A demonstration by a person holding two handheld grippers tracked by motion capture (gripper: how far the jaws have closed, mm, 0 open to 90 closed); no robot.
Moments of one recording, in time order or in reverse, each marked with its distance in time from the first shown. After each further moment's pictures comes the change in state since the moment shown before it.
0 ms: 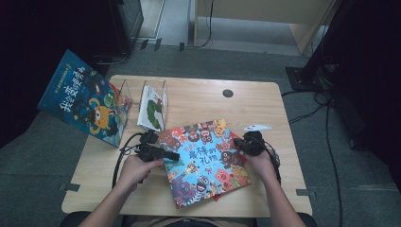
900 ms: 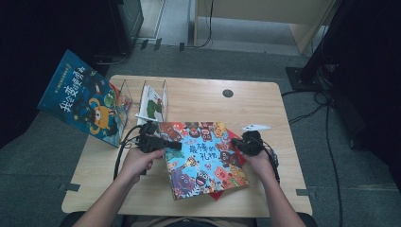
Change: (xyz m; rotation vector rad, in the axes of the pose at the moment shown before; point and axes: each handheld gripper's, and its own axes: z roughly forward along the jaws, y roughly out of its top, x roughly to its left) left arm -0.005 0.020 -0.010 -0.083 -0.133 -0.015; right arm 0.003 0.001 0.003 -0.005 0.023 0.000
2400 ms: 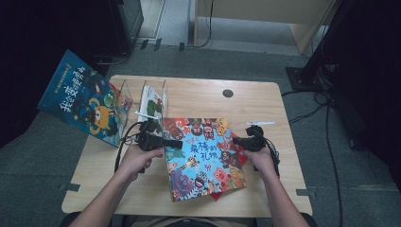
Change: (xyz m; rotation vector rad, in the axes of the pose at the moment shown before) left arm -0.015 0.007 -0.008 0.003 -0.042 0.130; right arm -0.014 0.010 0.000 0.046 0.079 0.212
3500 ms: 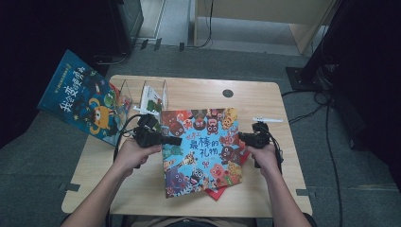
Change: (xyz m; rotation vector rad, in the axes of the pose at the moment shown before) left arm -0.024 0.010 -0.014 0.006 0.013 0.182; right arm -0.001 0.011 -0.021 -0.128 0.144 0.043
